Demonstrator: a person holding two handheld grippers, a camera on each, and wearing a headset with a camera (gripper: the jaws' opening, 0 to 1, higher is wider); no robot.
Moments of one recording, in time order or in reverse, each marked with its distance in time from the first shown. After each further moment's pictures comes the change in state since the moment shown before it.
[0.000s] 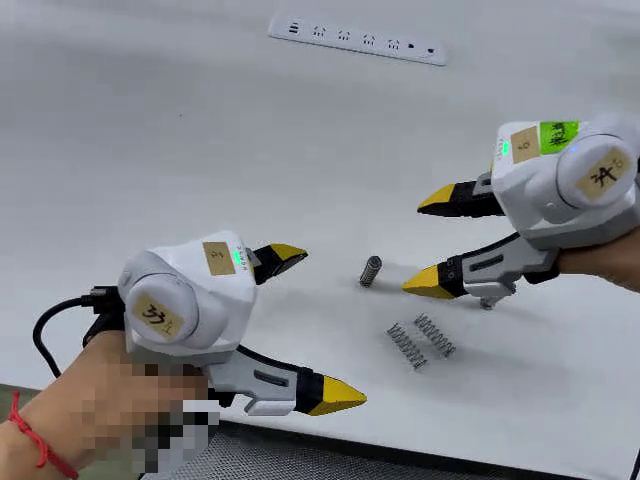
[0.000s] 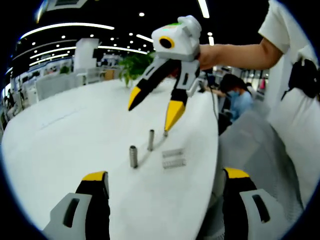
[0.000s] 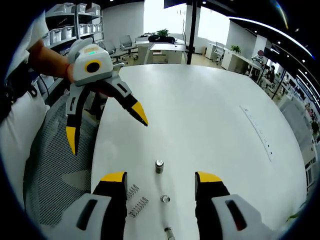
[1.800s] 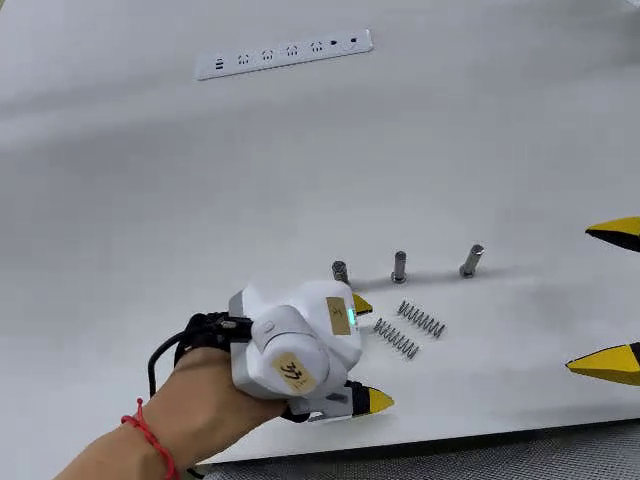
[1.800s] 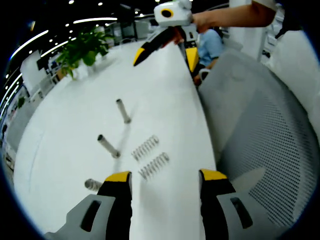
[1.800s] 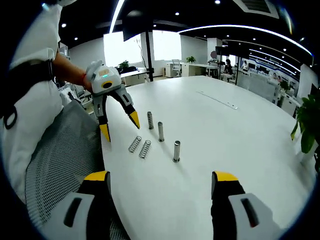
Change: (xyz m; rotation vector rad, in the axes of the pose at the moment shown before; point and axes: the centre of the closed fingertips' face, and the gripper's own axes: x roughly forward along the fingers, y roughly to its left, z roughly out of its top) left arm 0.083 -0.040 -0.024 0.424 0.392 -0.197; right arm -0.105 0.049 -0.144 0.310 -0.266 -0.215
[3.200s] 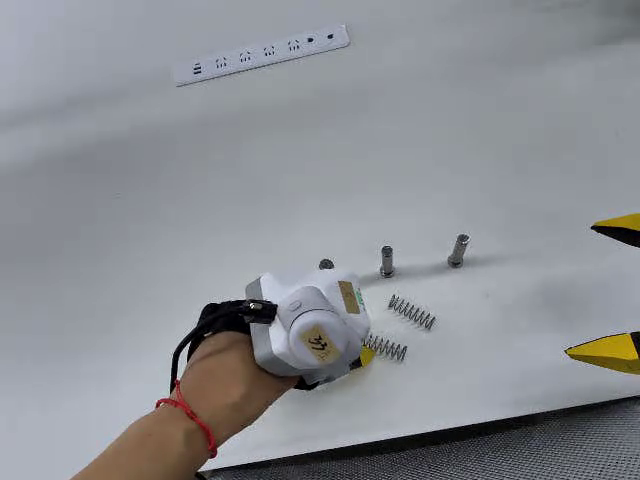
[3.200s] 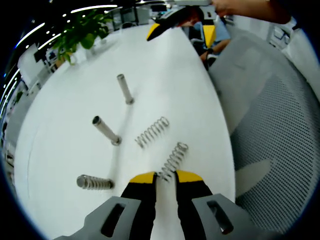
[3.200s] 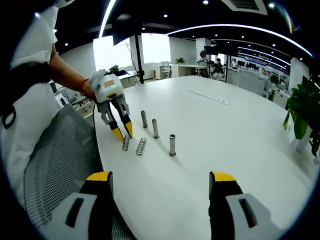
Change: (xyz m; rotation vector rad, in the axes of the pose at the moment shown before) left arm 0.019 0.014 -0.027 -0.026 0.124 0.002; right arm -0.008 -0.002 -0.011 0.061 -0.025 -0.072
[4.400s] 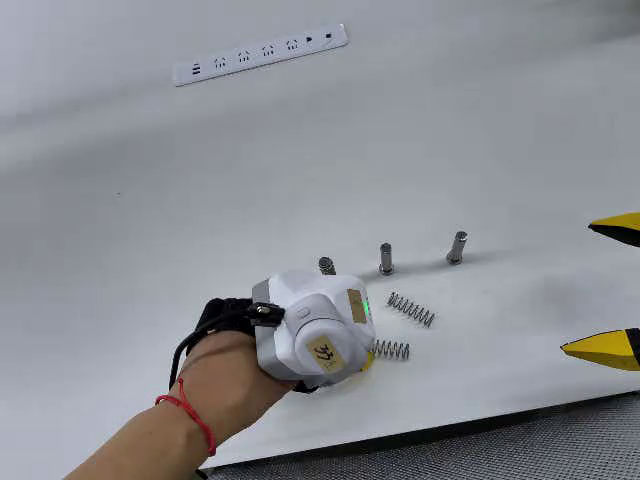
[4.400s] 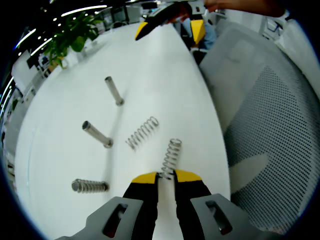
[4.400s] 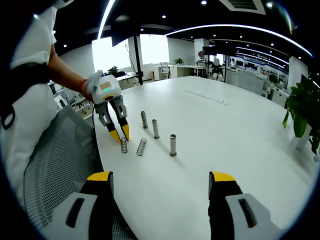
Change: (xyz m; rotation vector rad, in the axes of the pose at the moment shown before) left arm 0.003 -0.012 0.000 0.039 0.024 -0.043; right arm 0.001 0.003 -0.002 0.012 -0.008 -0.009
